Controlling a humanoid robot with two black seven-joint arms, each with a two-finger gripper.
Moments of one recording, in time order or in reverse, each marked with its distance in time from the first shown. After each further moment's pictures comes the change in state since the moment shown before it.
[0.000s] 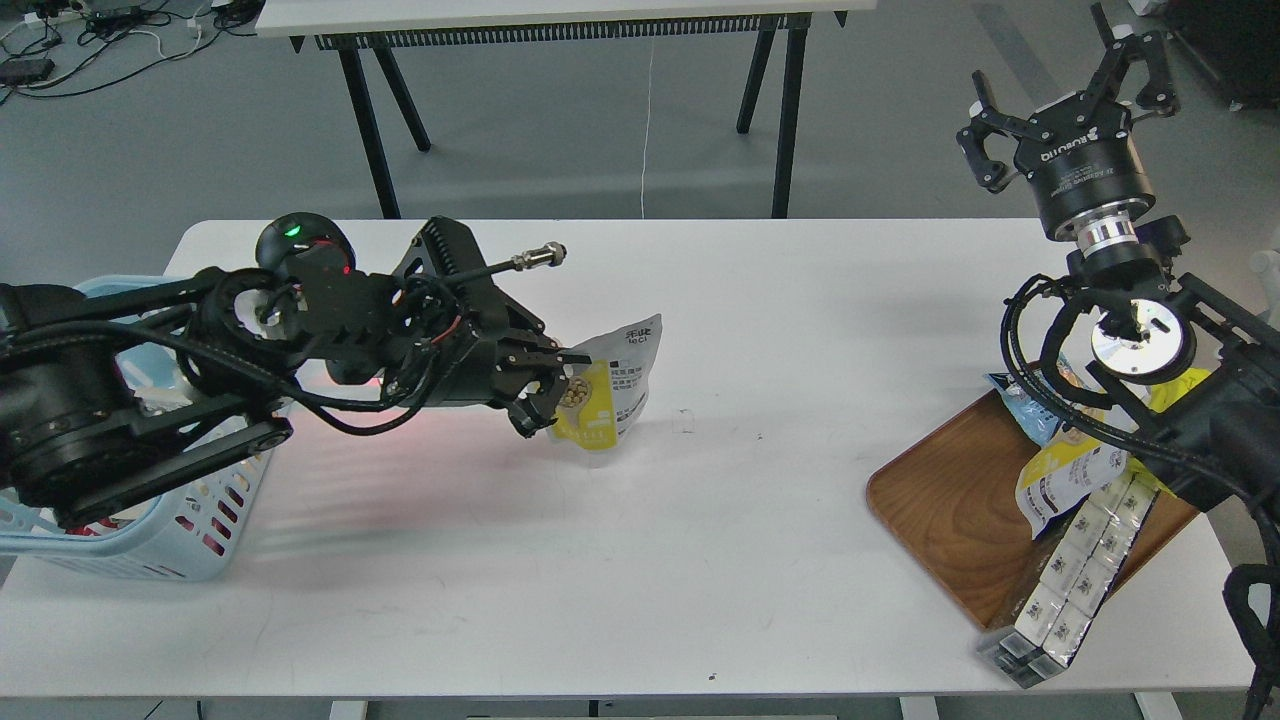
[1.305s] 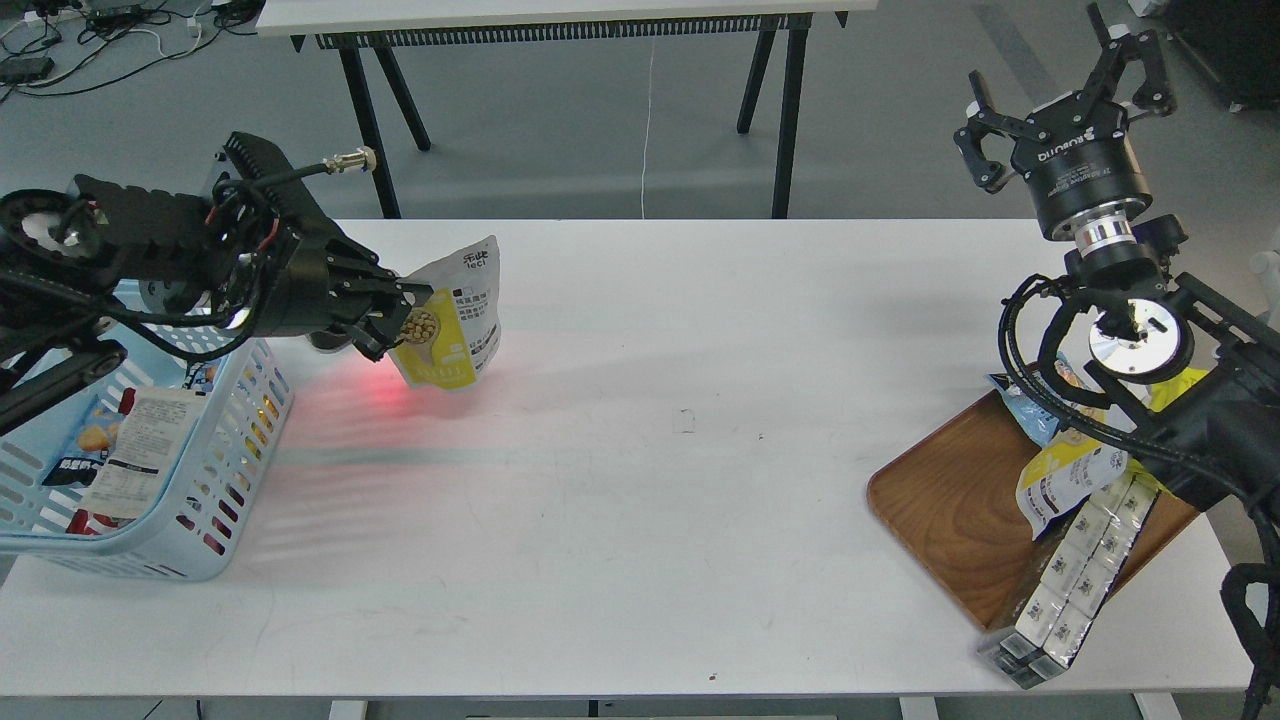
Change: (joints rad) left arm -0.006 0.158 -0.080 0.163 0.000 0.000 -0.151; right arm 0.002 0.004 -0.003 -0.003 -0.005 0.000 0.000
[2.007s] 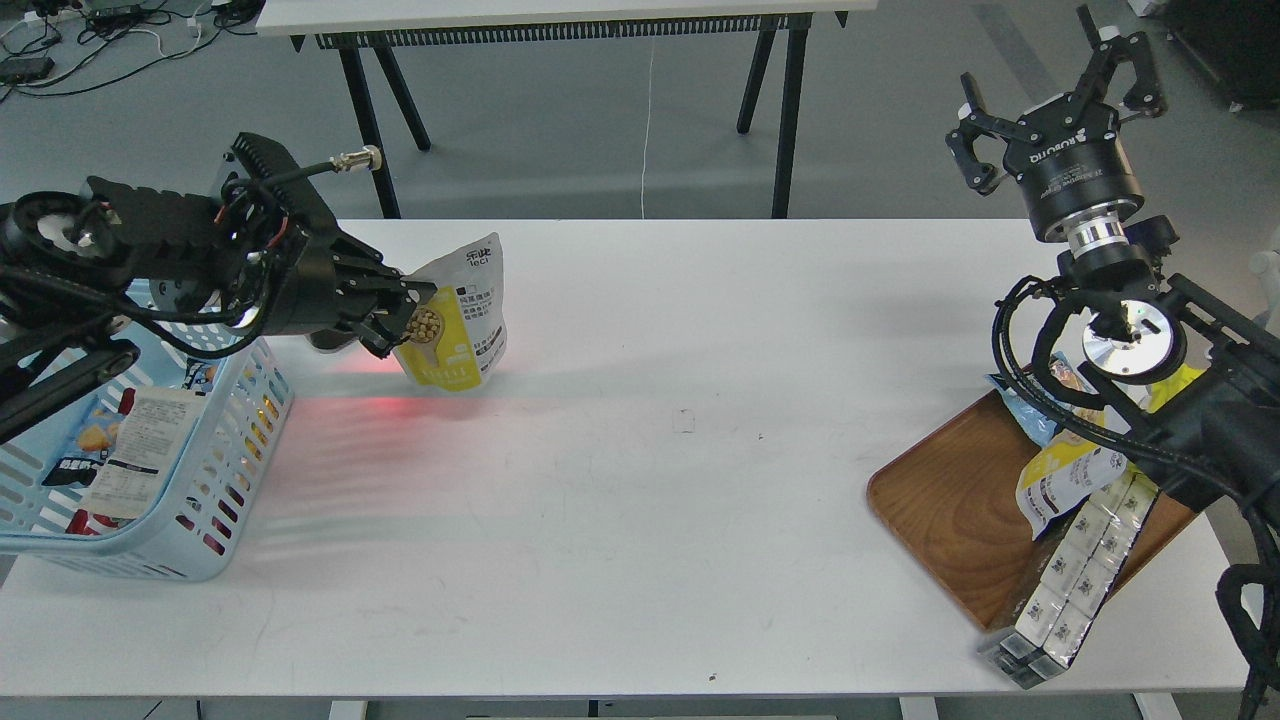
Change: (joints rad) left arm 0.008 -0.026 -0.002 0.028 0.000 0.000 0.012; right arm -0.001 0.007 -0.003 0.005 -0.003 0.000 0.000
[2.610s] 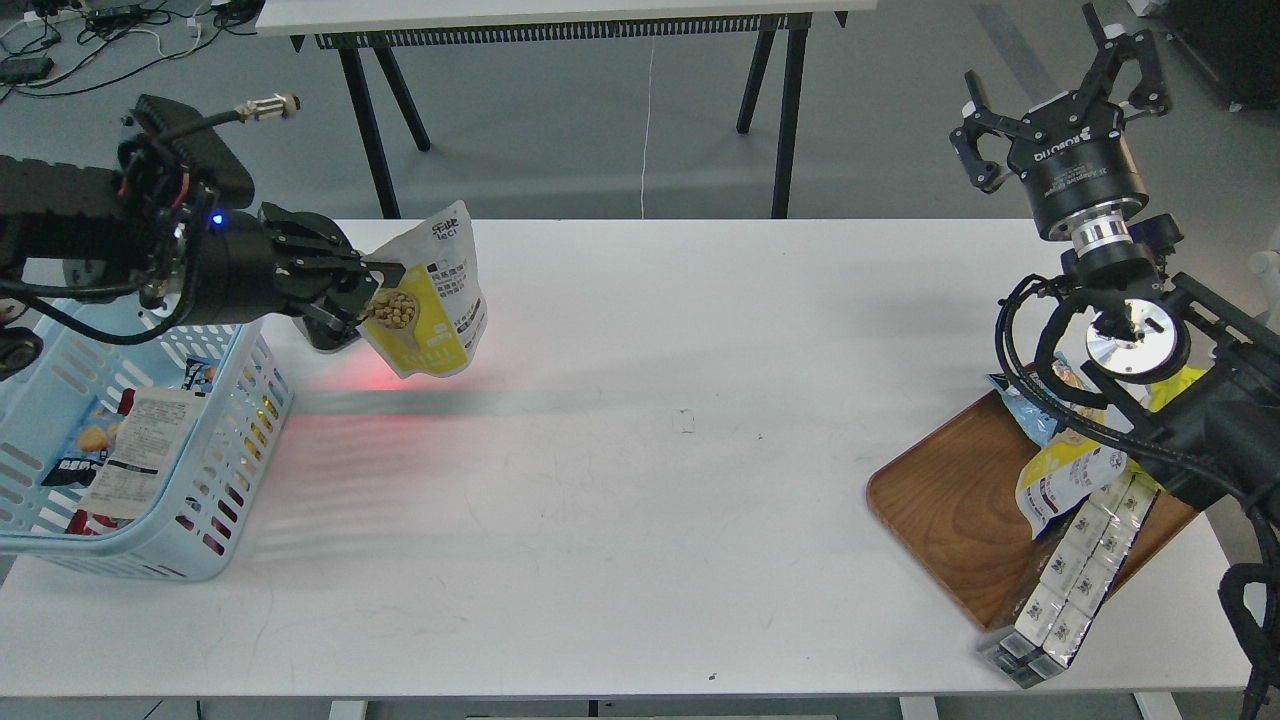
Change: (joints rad) left arm -0.008 0.228 -0.038 -0.140 -0.247 0.000 -0.011; right arm 0.001 -0.004 0.003 -0.001 0.000 0.000 0.000
